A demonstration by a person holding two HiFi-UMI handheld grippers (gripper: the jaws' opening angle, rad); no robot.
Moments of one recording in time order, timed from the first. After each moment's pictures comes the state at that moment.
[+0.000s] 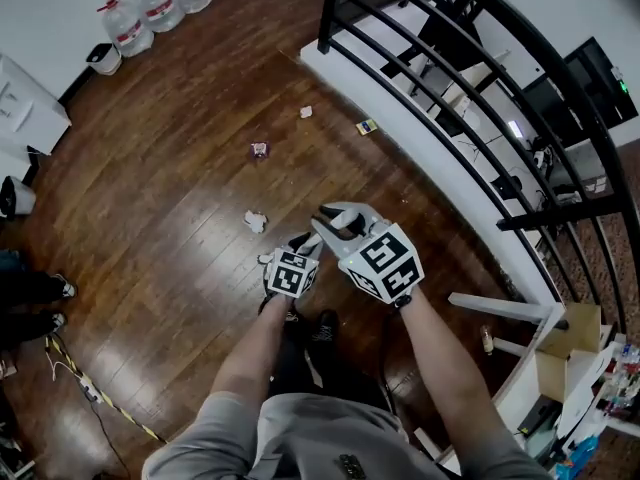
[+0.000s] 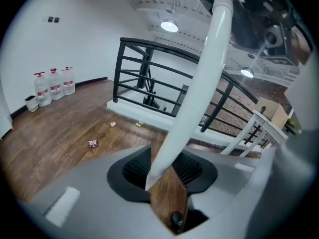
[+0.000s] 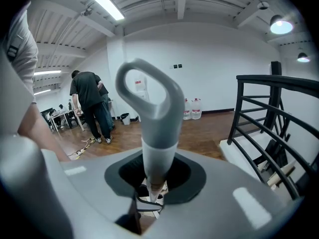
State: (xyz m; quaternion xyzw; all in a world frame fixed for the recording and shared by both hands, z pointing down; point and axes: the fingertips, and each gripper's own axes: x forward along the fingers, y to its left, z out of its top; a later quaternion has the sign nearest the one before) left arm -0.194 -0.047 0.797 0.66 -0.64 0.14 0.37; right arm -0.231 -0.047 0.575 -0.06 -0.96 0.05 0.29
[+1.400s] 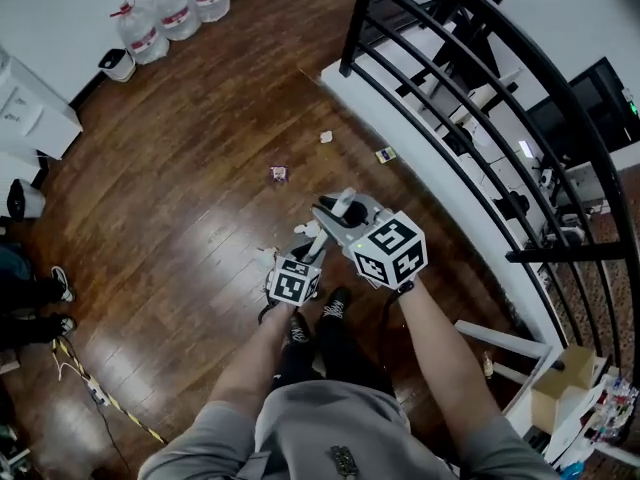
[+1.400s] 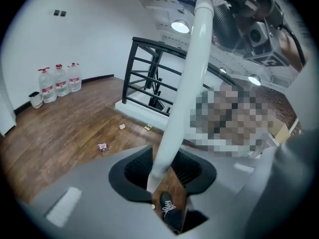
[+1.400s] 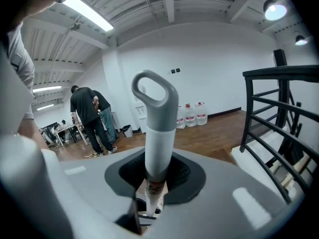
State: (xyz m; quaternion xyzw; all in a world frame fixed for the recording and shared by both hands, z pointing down) left arm -0.309 -0.075 0.763 0.64 -0.65 0.13 0.40; right arm -0.374 -0.101 0.544 -0.09 -0.96 0.10 0.25
